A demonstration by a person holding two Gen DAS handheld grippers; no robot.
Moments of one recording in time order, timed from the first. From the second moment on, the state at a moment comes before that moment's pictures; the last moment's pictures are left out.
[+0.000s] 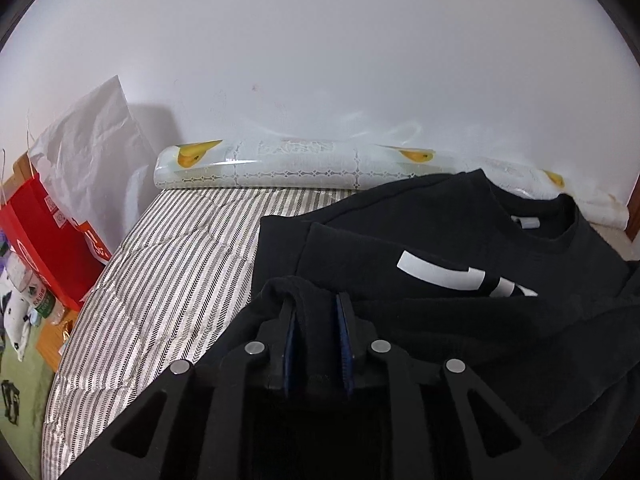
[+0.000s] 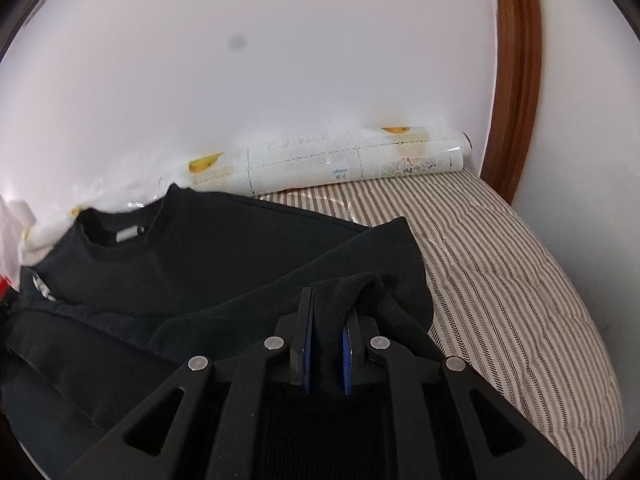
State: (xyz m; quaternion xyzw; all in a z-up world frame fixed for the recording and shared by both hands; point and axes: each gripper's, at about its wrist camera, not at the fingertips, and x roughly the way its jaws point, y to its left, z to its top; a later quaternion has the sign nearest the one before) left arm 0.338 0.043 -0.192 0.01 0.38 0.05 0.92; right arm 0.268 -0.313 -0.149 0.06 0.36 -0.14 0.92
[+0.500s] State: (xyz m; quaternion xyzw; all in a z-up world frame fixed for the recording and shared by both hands) left arm 0.334 0.036 -0.194 0.02 0.37 0.06 0.93; right arm 0.274 -0.313 -0.155 0.05 0.38 -0.14 0.92
